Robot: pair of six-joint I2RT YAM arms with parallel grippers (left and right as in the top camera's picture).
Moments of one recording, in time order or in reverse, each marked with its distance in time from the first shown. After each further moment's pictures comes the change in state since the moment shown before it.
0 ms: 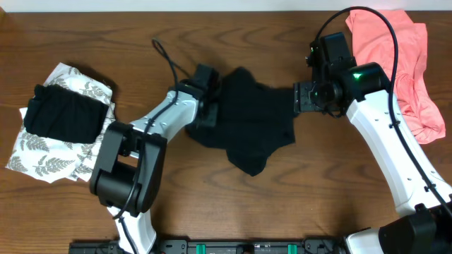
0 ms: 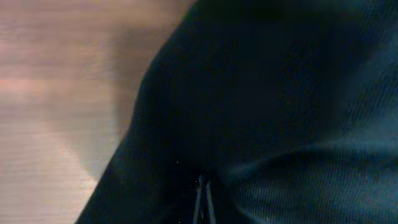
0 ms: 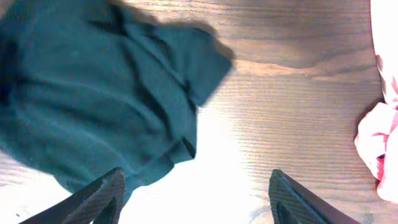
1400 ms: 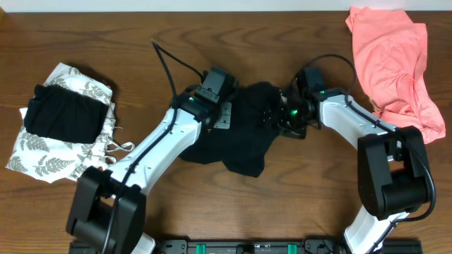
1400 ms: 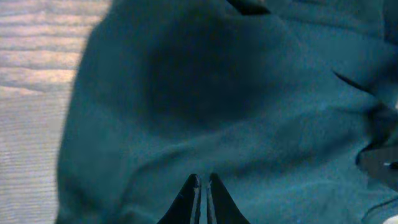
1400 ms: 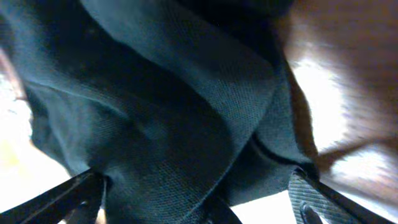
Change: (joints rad) left arm -0.150 -0.266 -0.038 0.002 -0.041 -0.104; right arm -0.047 0.303 -0.361 0.539 -0.651 0.189
